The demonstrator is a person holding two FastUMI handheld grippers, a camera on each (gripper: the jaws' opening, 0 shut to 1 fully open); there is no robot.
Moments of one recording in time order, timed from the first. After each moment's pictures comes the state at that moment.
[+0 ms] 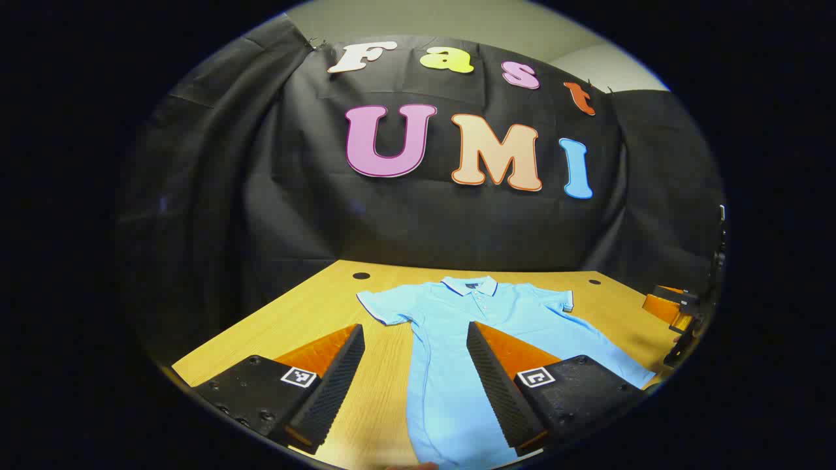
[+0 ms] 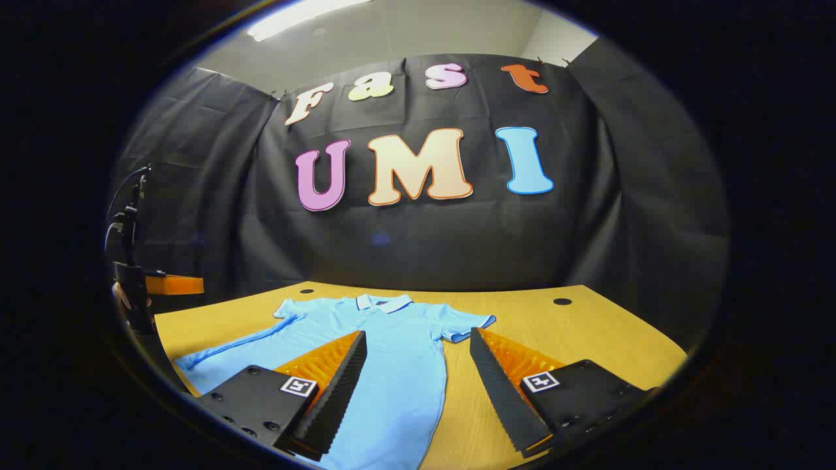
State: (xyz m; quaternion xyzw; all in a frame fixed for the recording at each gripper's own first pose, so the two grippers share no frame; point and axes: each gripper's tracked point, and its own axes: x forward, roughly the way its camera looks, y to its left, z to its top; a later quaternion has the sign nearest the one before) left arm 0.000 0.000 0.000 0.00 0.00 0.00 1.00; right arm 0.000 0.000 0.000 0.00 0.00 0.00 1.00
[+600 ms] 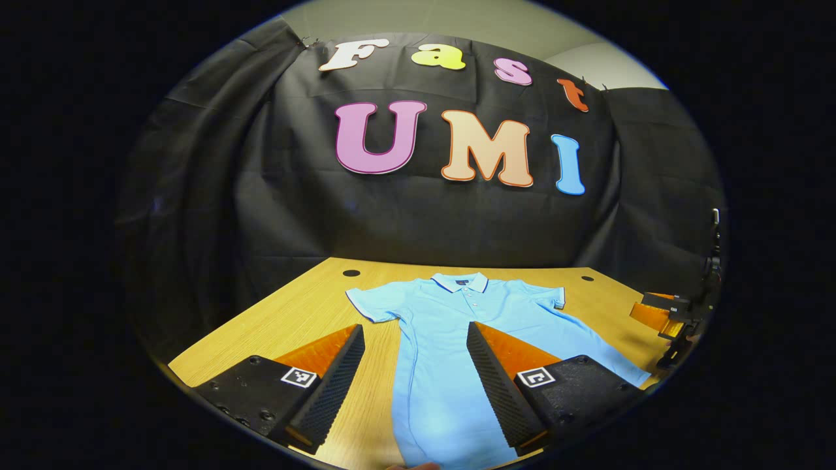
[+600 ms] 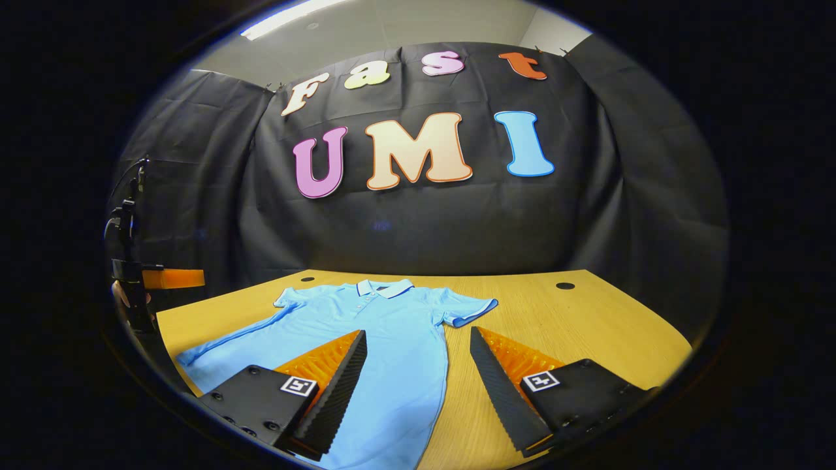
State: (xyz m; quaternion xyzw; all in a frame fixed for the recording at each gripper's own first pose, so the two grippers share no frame) left arm 0.003 -0.023 0.002 0.00 0.00 -0.02 1.00; right arm 0.001 0.004 -0.017 0.02 0.03 0.01 1.00
